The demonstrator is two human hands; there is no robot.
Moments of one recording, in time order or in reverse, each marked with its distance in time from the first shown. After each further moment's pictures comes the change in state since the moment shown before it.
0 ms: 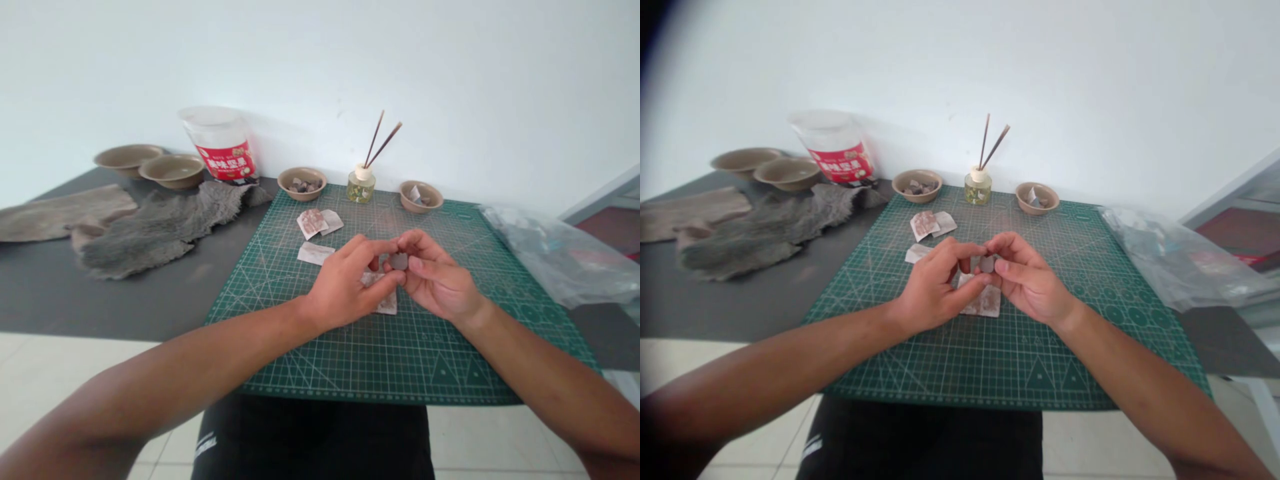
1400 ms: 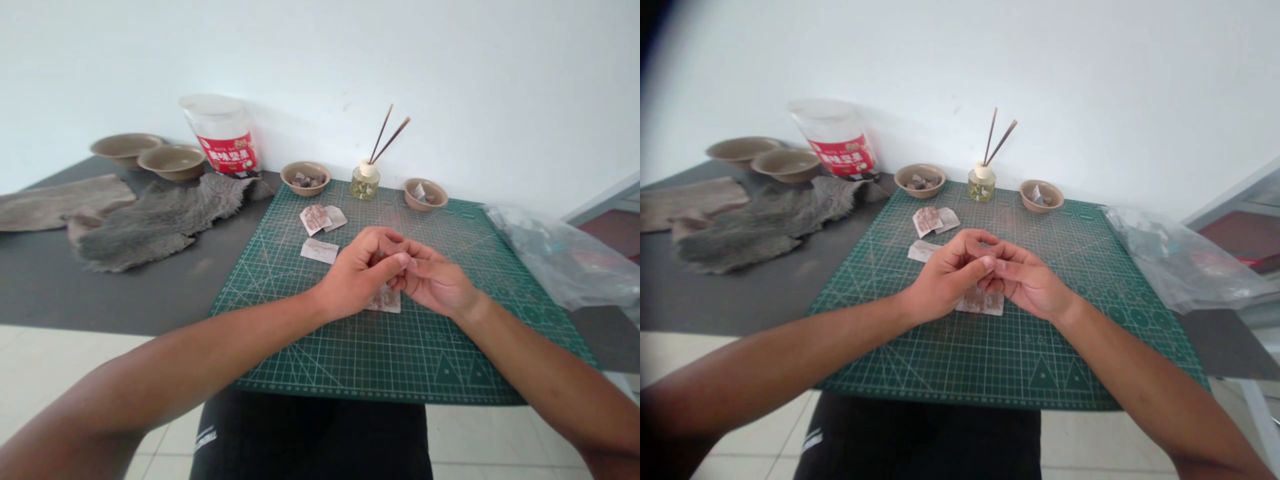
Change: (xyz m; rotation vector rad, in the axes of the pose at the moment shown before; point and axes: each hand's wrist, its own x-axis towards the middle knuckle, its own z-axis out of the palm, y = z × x) left_hand 0.008 -0.012 0.017 -0.626 0.012 -0.150; right_hand 0.009 0.008 -0.002 0.306 -0.121 0.195
